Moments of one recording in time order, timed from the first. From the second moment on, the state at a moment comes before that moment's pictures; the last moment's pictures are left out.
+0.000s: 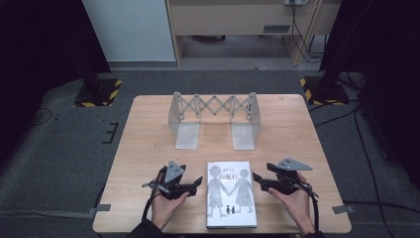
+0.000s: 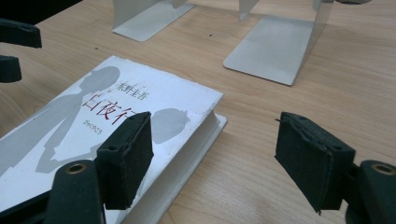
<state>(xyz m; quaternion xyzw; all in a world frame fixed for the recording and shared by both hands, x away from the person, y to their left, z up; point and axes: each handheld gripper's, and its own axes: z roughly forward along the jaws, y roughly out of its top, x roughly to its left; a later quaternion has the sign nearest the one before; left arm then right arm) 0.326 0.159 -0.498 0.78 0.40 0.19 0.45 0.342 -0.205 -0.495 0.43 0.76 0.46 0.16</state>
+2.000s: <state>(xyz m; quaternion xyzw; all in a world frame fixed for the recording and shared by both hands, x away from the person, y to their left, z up) 0.326 0.122 -0.525 0.80 0.35 0.13 0.47 0.340 -0.166 -0.526 0.43 0.76 0.48 0.08</state>
